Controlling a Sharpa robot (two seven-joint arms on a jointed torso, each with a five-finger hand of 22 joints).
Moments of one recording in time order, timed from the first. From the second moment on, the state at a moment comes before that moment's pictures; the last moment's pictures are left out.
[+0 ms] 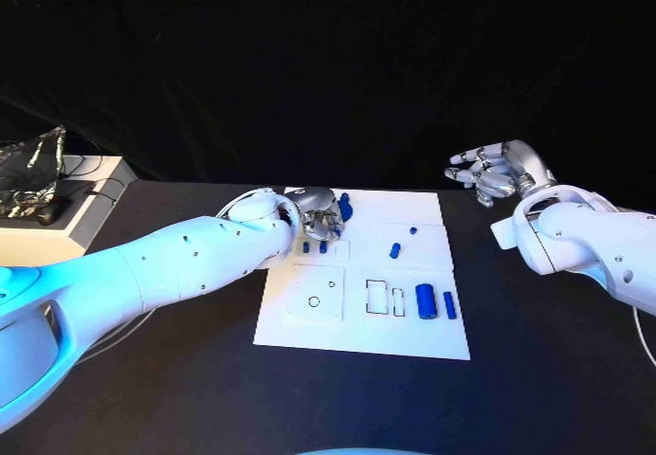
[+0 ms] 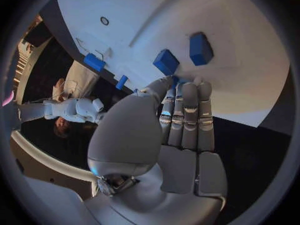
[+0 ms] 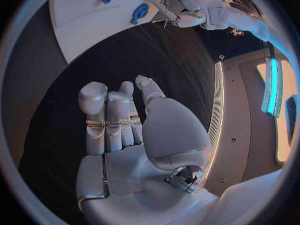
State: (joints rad) left arm 1.21 -0.49 0.02 1.11 -1.48 -0.15 -0.07; left_hand 1.45 -0.10 0.28 -0.03 0.29 1.11 0.11 0.07 0.07 1.17 0.08 0.10 0.06 1.09 0.02 1.21 0.39 0.15 1.04 0.02 0.67 1.31; right arm 1.33 -0.85 -0.10 1.36 -0.74 -0.67 0.11; right_hand 1.24 0.01 -0.03 -0.09 0.57 1.03 0.13 0.07 0.17 1.12 0.02 0.76 0.77 1.43 -0.06 0.95 0.91 0.11 1.47 -0.07 0.70 1.31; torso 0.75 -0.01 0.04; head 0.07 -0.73
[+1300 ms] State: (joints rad) left arm 1.20 -0.52 0.03 1.13 -1.40 -0.21 -0.05; left_hand 1.44 -0.05 0.35 -0.10 0.28 1.18 0.12 0.06 0.07 1.28 0.06 0.06 0.06 1.14 0.00 1.22 0.42 0.16 1.05 0.01 0.75 1.31; right arm 1.33 -0.85 -0.10 1.37 -0.74 -0.68 0.11; right_hand 1.24 0.01 -0.03 -0.09 0.57 1.03 0.13 0.07 0.17 1.12 0.01 0.77 0.76 1.43 -0.06 0.95 0.92 0.11 1.47 -0.07 0.70 1.31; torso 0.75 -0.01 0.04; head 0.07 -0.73
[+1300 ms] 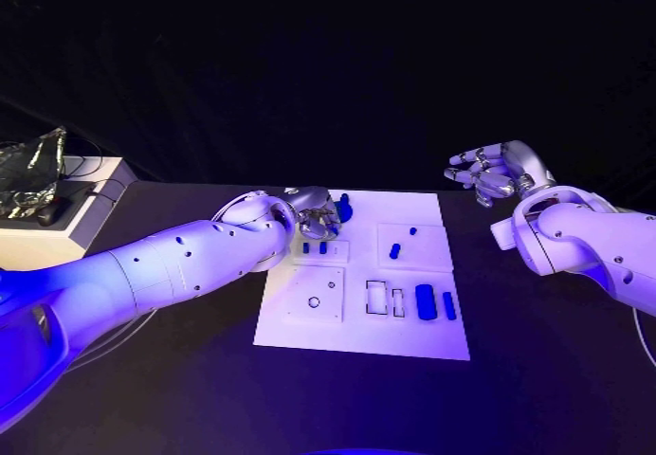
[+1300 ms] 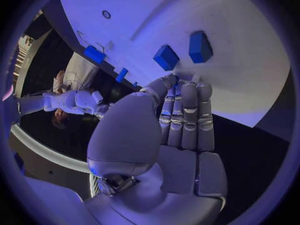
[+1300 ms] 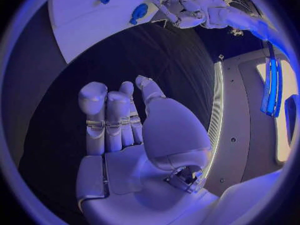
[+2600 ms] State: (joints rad) left arm 1.20 -0.60 0.08 1.17 -1.23 -0.16 -0.08; left_hand 1.44 -0.05 0.34 -0.08 0.28 1.17 0.12 0.06 0.07 1.27 0.07 0.06 0.06 1.14 0.00 1.21 0.44 0.15 1.05 0.01 0.75 1.31; right arm 1.33 -0.85 -0.10 1.36 -0.74 -0.68 0.11; right_hand 1.24 0.01 -0.03 -0.09 0.57 1.03 0.13 0.07 0.17 1.12 0.01 0.77 0.76 1.43 -0.06 0.95 0.92 0.11 1.47 -0.07 0.70 1.31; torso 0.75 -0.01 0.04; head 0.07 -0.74
